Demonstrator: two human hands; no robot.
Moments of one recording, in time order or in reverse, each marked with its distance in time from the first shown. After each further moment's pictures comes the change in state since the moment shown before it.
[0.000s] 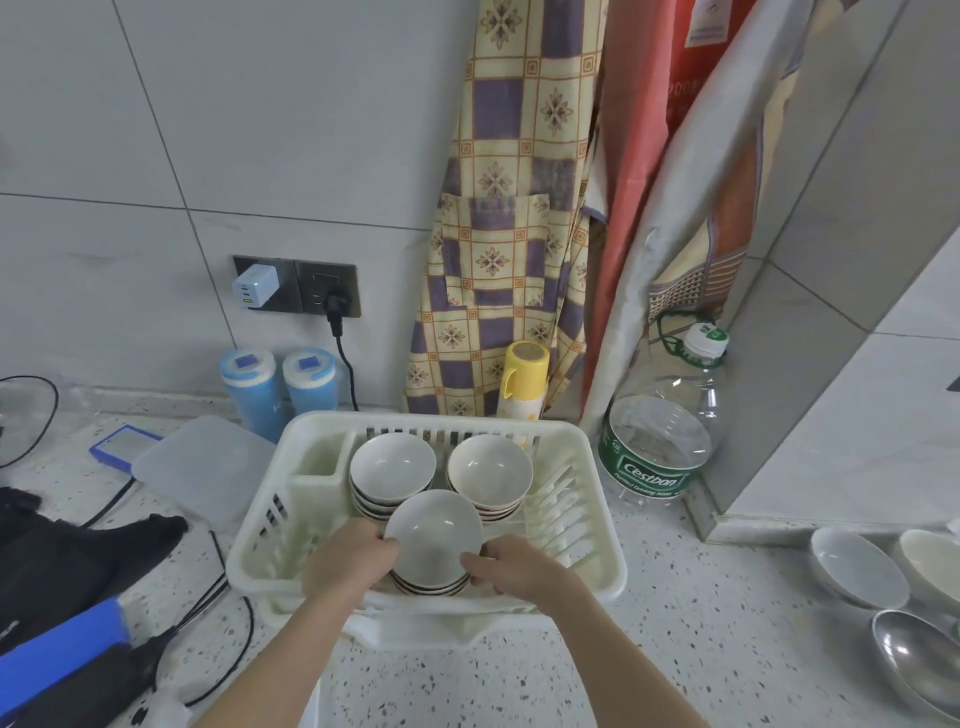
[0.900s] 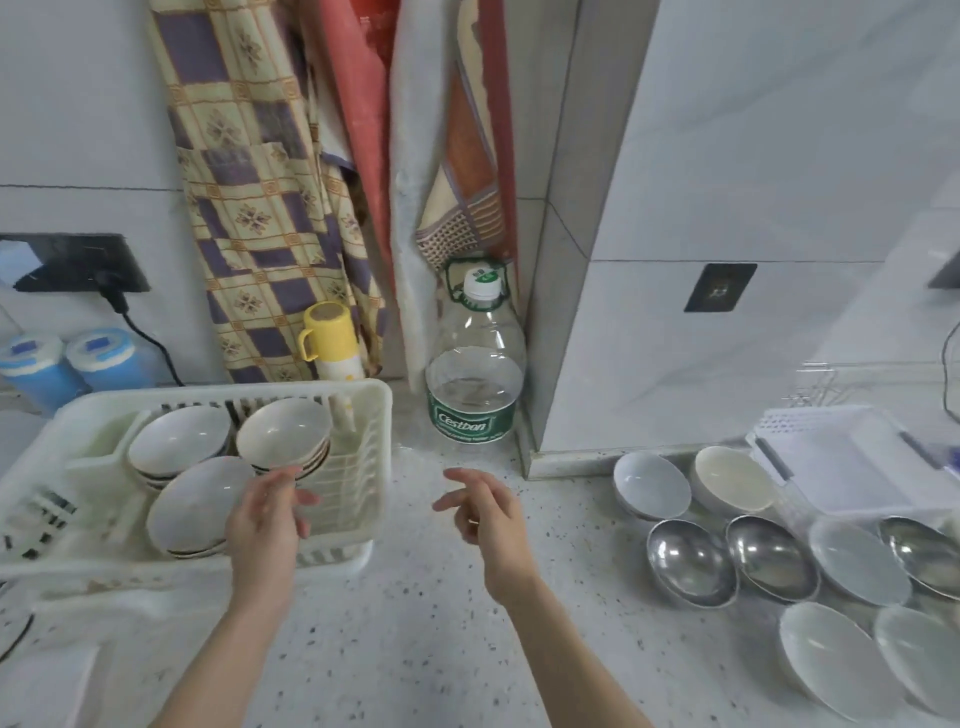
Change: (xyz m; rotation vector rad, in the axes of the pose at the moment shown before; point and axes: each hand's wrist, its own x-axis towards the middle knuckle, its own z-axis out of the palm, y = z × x) left_hand -0.121 0.148 0.105 -1.181 0.321 0.208; right_hand -0.124 0.142 -0.121 1.018 0.378 -0.340
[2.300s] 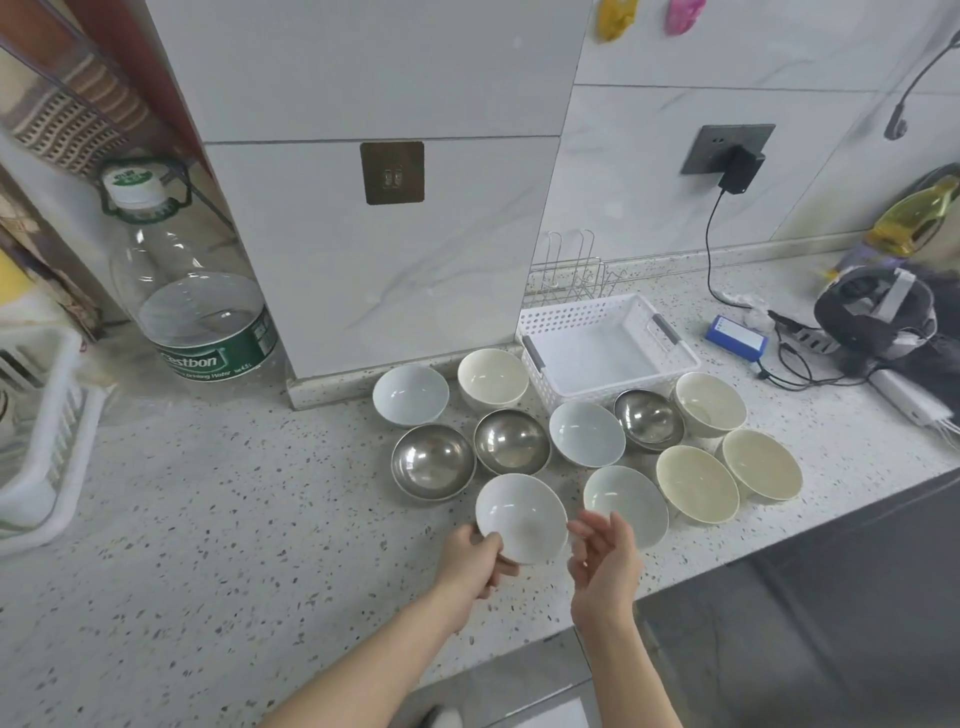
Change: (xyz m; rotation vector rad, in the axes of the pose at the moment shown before) left_hand -0.326 -0.148 0.322 0.443 -0.792 -0.658; right_hand -0.153 -0.018 -0.386 0.371 0.940 0.116
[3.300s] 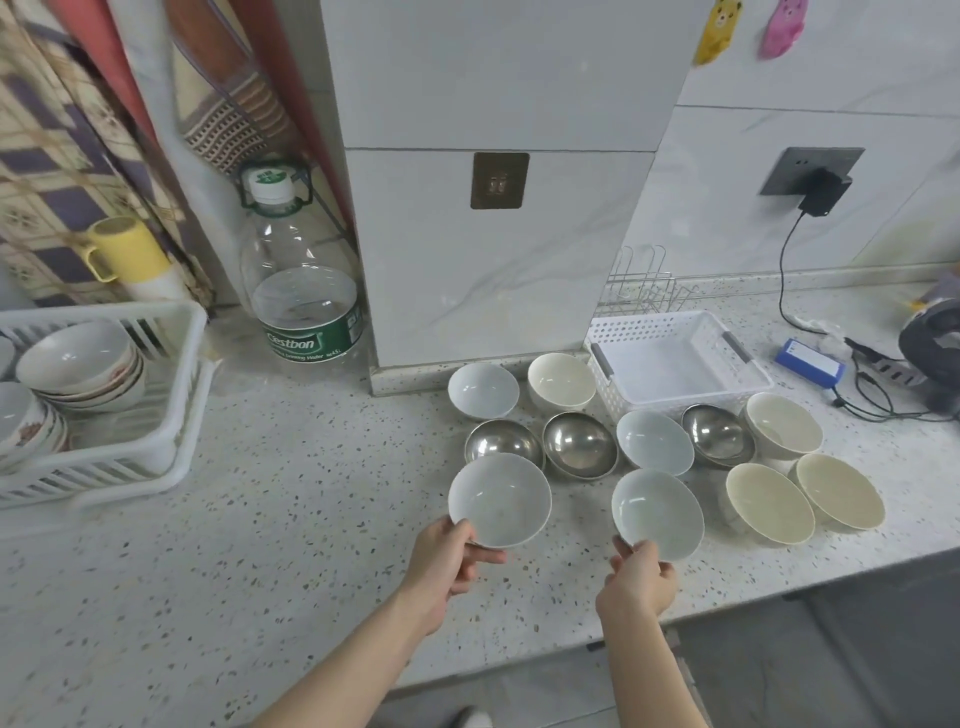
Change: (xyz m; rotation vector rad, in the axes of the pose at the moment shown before) left_hand -0.041 -0.014 -0.104 -0.244 0.018 0.072; right_hand -0.016 0.039 0.031 -0.008 0.359 0.055
